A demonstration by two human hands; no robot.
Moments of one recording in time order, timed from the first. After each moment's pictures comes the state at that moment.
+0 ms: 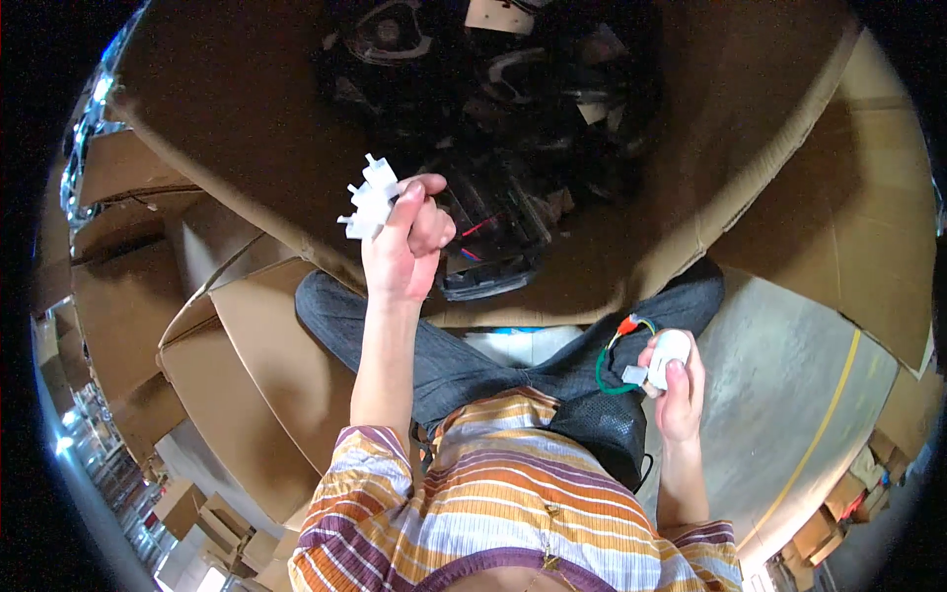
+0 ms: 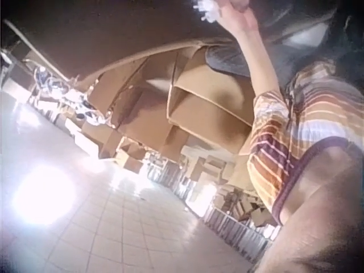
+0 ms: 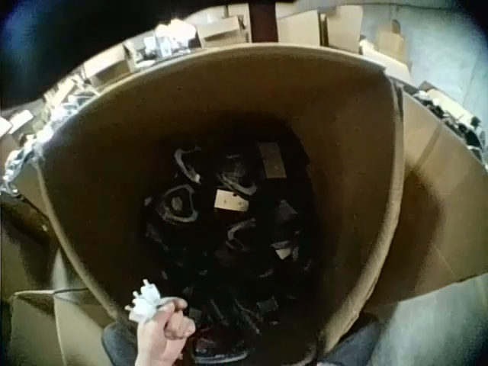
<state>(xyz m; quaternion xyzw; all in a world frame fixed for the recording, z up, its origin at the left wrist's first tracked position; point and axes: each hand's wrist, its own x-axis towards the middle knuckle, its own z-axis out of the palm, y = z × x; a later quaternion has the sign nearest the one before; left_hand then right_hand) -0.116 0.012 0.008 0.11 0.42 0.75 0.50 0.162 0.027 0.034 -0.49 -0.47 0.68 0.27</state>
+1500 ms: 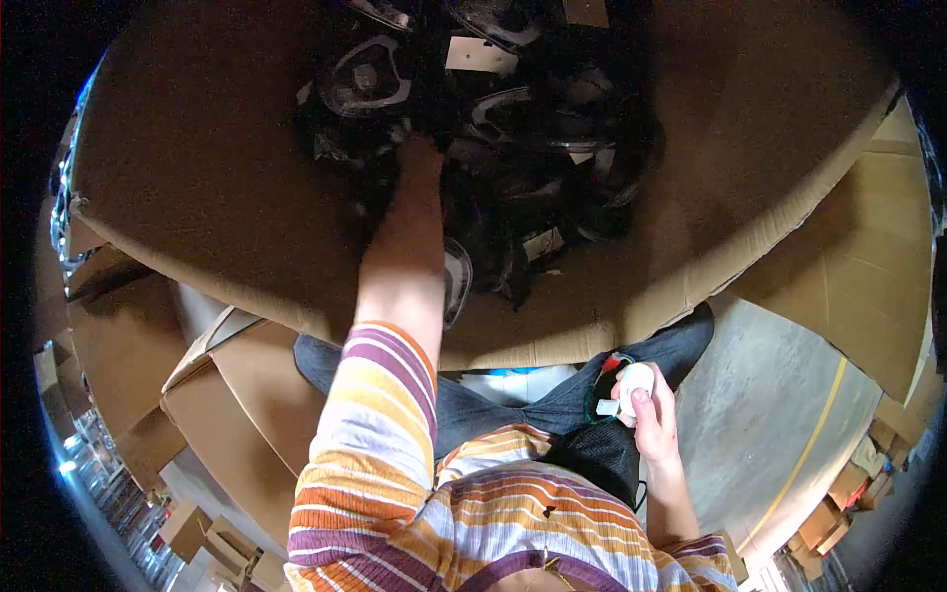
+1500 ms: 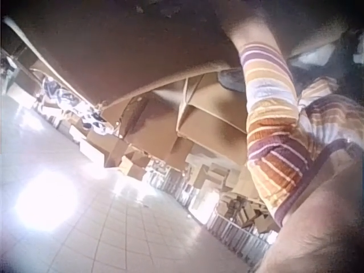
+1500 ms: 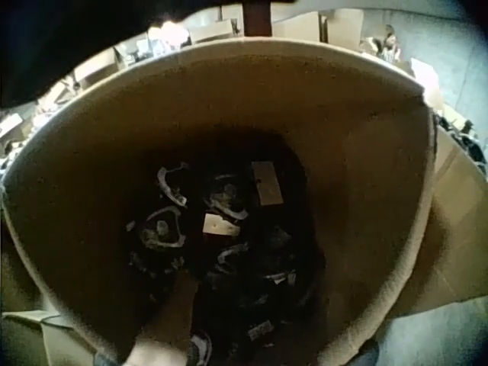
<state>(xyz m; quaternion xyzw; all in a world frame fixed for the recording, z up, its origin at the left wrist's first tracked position) -0.267 0.189 -0.339 0.08 0.40 0.70 0.58 0.151 0.052 0.013 -0.51 -0.48 0.69 0.17</state>
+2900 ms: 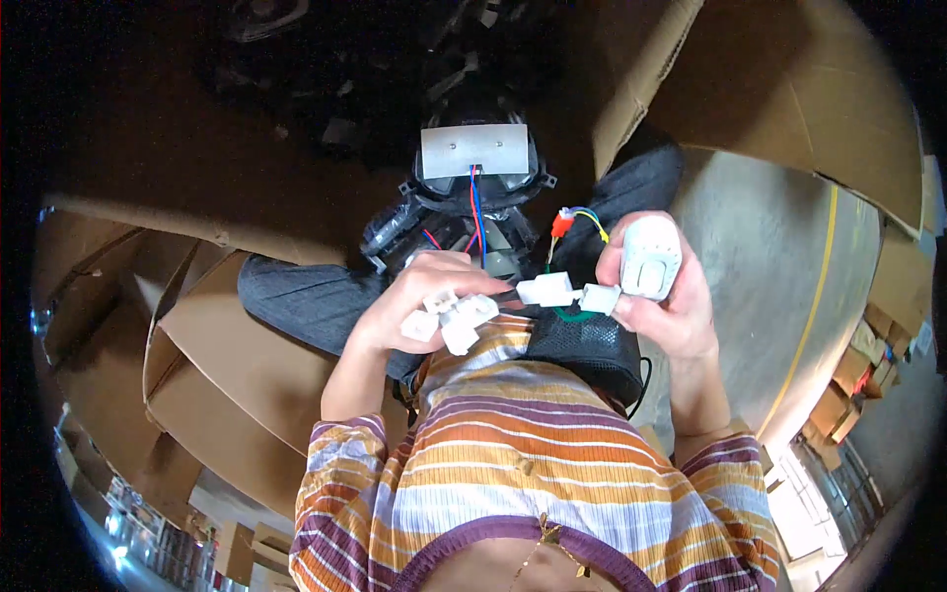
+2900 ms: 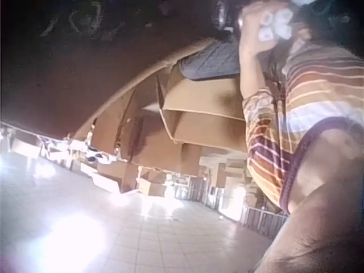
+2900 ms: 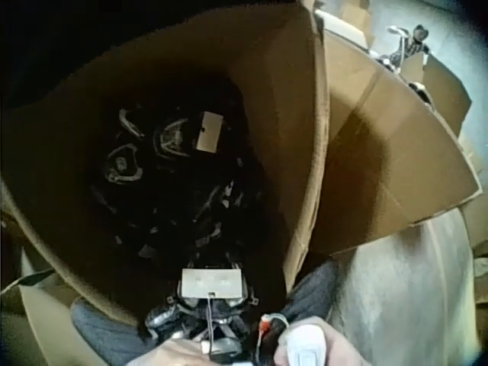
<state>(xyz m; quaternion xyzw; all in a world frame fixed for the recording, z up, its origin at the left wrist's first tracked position) -0.055 -0.038 -0.004 0.63 0.33 0.41 0.57 0.164 0.029 0.070 -0.37 -0.48 0.76 0.22</state>
